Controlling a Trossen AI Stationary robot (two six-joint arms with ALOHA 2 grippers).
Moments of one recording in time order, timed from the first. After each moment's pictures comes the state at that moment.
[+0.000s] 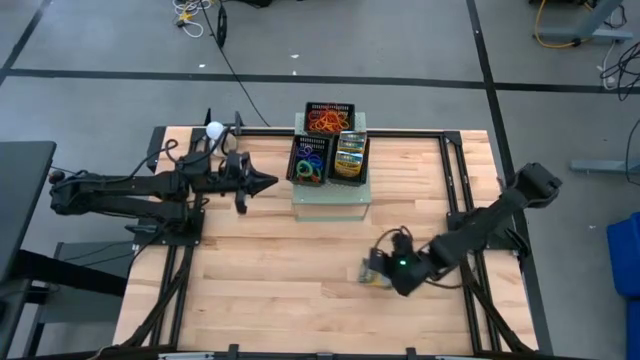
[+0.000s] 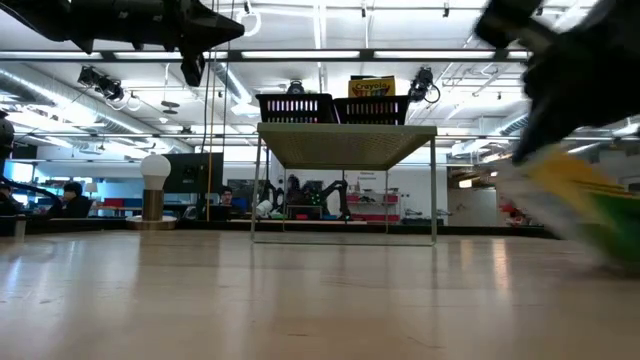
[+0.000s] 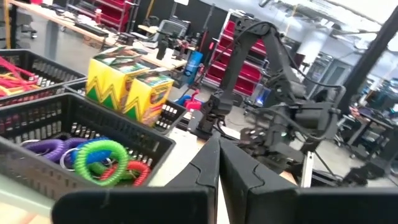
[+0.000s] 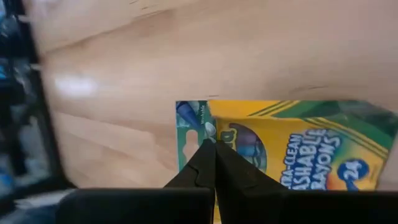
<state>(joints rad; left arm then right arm) 0.17 0.76 0.46 0.33 0.06 -0.34 0.63 1.46 0.80 -0.39 0.45 2.18</state>
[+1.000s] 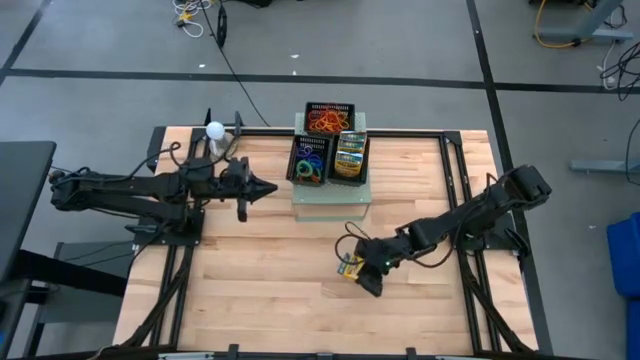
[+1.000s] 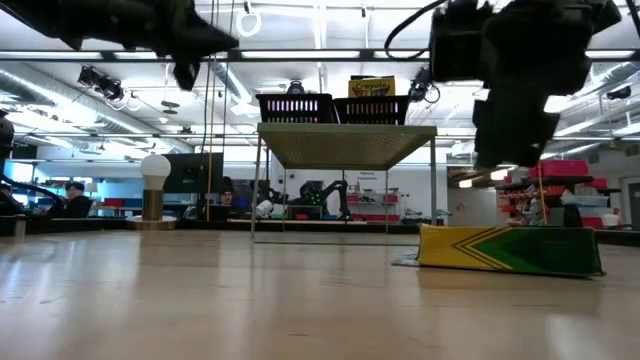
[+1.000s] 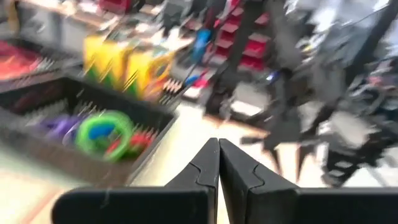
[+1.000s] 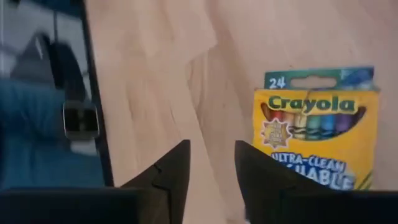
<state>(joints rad) 0.10 0.75 0.46 0.23 -0.01 -0.25 0.38 1.56 0.84 -0.13 -0.11 0.87</state>
